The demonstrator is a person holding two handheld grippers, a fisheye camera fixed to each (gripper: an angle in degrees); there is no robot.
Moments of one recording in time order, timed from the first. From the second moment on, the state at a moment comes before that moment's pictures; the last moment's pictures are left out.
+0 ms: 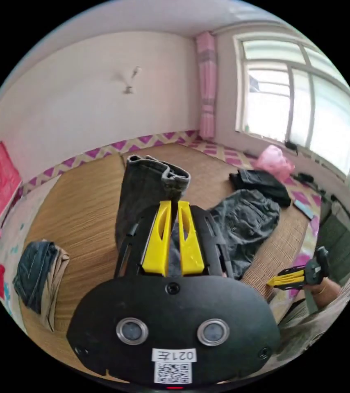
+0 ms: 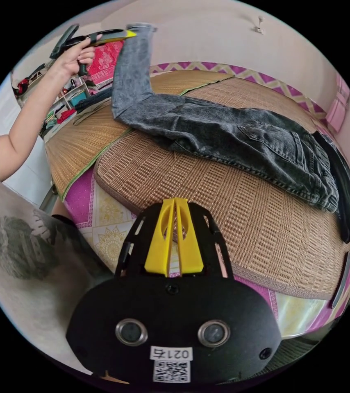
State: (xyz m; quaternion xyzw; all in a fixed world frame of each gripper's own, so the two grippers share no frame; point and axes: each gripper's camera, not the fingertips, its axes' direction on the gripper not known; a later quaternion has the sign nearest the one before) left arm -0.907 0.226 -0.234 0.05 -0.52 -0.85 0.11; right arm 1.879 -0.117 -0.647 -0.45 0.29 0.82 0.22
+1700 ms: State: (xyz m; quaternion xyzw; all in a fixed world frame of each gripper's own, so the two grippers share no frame) left arm -0.557 0.078 0.106 0.58 -0.47 -0.66 0.03; right arm 1.708 -0.767 0.134 -0.24 0.66 0.71 0.04
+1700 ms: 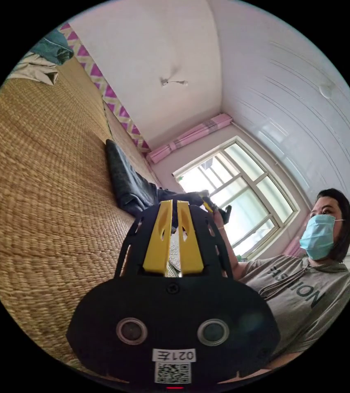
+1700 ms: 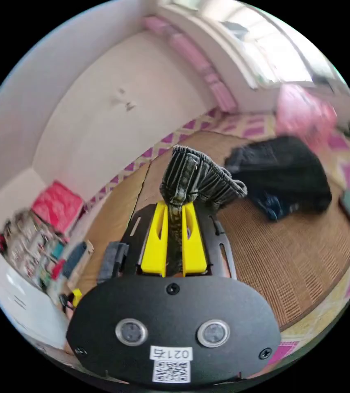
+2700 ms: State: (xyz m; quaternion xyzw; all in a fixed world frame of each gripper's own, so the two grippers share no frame) left arm -0.568 0.082 0.169 0.54 -0.49 -0.69 0.05; right arm 1.973 -0.272 0.926 -0.39 0.24 0.80 0.38
